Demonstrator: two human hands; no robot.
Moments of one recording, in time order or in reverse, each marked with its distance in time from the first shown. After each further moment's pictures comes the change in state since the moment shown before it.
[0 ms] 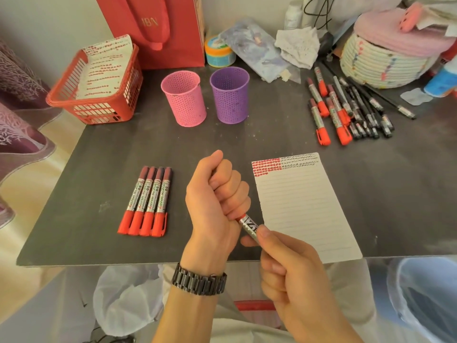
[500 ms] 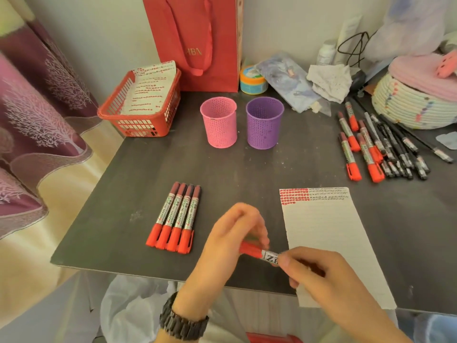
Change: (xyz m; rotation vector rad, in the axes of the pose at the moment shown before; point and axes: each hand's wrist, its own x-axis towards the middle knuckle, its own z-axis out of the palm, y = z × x) left_hand -0.011 0.010 -0.058 0.642 -0.103 0.060; right_hand 0.036 -0.034 -0.022 -0.893 -0.156 -0.212
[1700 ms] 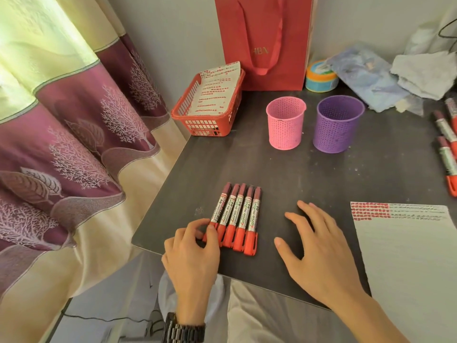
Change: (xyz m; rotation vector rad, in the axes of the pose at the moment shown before) left_hand -0.043 -0.027 -0.118 1.067 1.030 -0.100; right_hand 0.091 0.023 0.089 -0.831 0.309 -0.371
